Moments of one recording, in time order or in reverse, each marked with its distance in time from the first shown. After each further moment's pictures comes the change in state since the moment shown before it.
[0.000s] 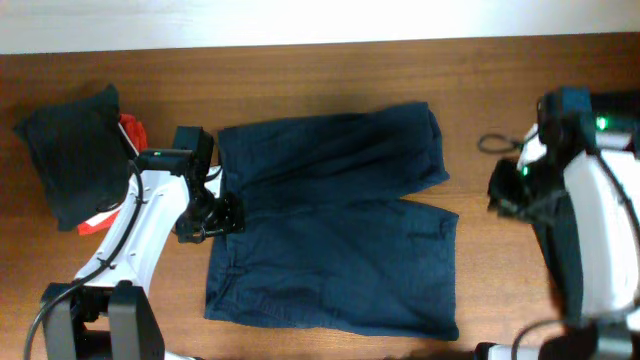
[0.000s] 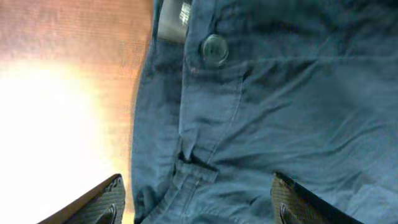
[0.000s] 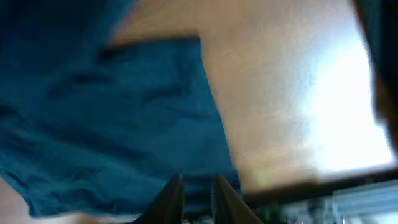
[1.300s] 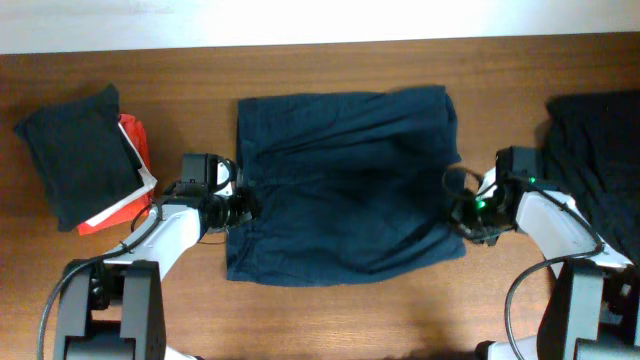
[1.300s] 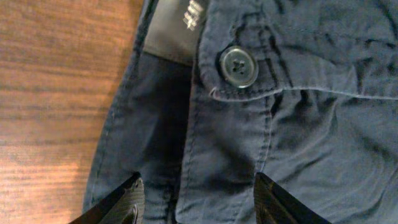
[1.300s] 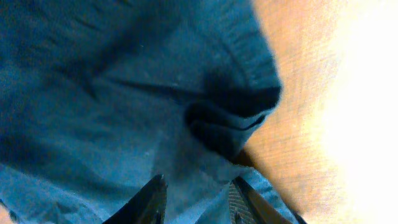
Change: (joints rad) left arm 0.008 0.046 -0.356 0.834 0.181 -0.154; right arm 0.003 0.097 -0.562 0.784 -0.211 0.140
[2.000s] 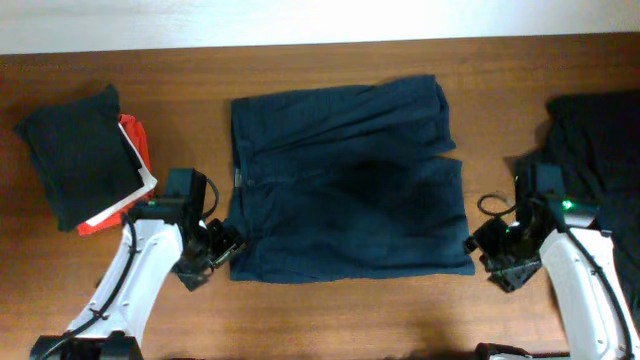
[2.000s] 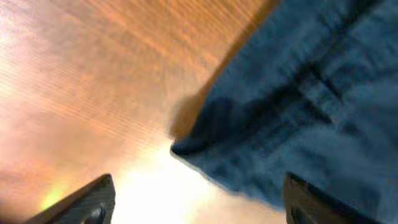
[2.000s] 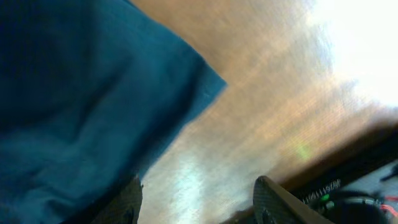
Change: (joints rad) left arm 0.026 -0.248 0.033 -0.657 -0.131 -0.374; right arm -0.002 -0.355 0.034 -0.525 0.216 0.323
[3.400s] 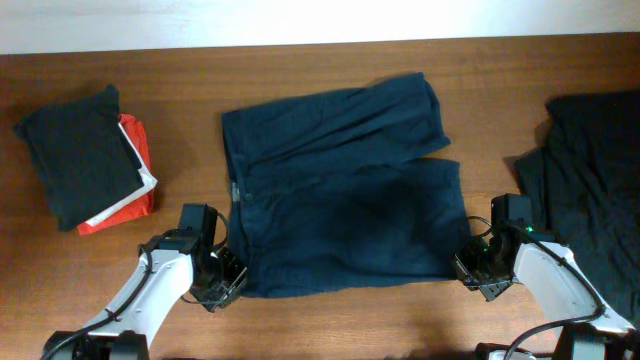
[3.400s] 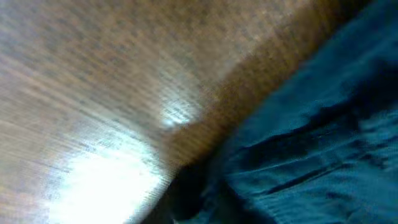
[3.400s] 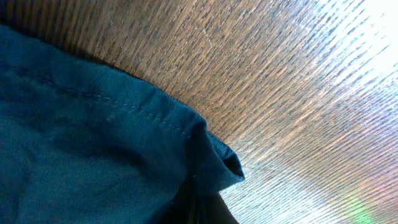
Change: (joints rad) left arm -0.029 -0.025 -0.266 0.214 0.135 -0.184; right arm 0.000 0.108 -0.328 0.465 -0.028 0.074
